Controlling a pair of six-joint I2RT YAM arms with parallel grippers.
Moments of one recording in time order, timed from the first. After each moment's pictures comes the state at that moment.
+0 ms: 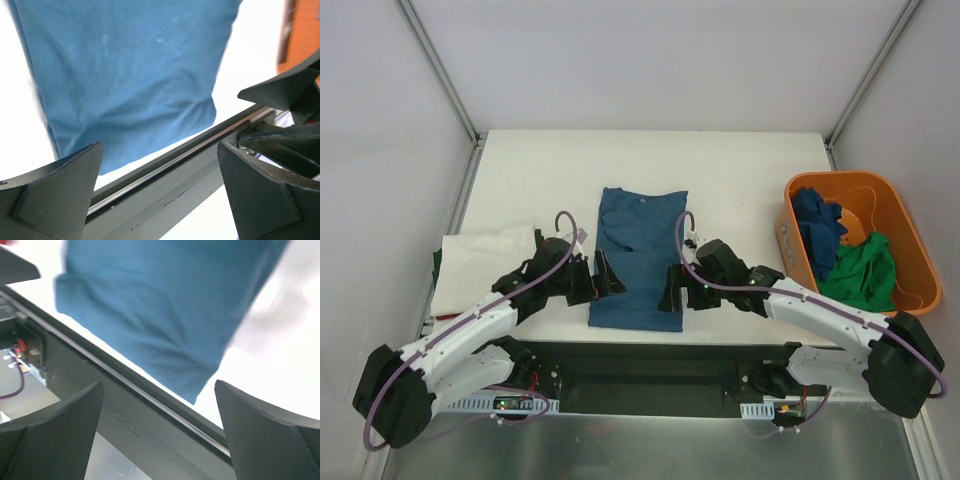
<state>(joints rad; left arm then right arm) -0.61 0.95 0.49 -0.31 0.30 -0.85 0.83 1.16 0.64 -0.36 -0.21 0.68</state>
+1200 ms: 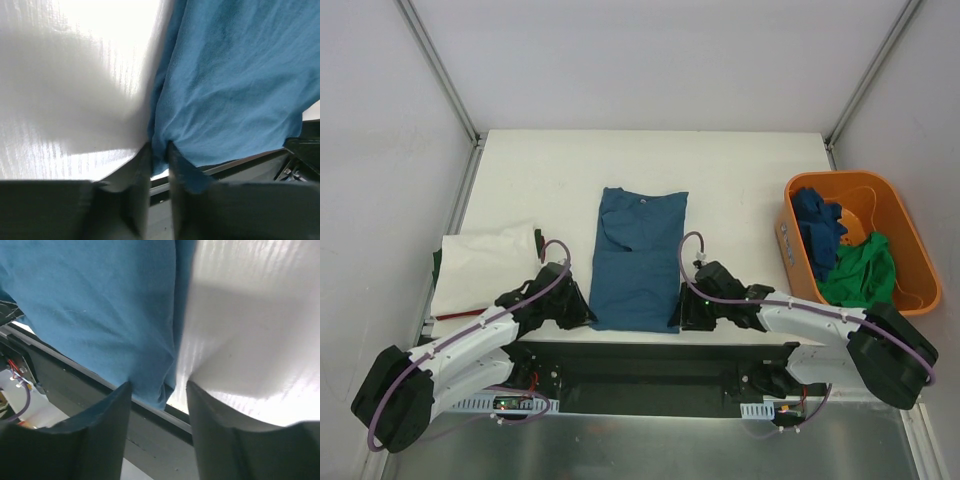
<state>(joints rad) -0.61 0.88 0.29 -0.40 0.18 -0.99 0.88 1.19 0.44 -0.21 -0.18 0.94</state>
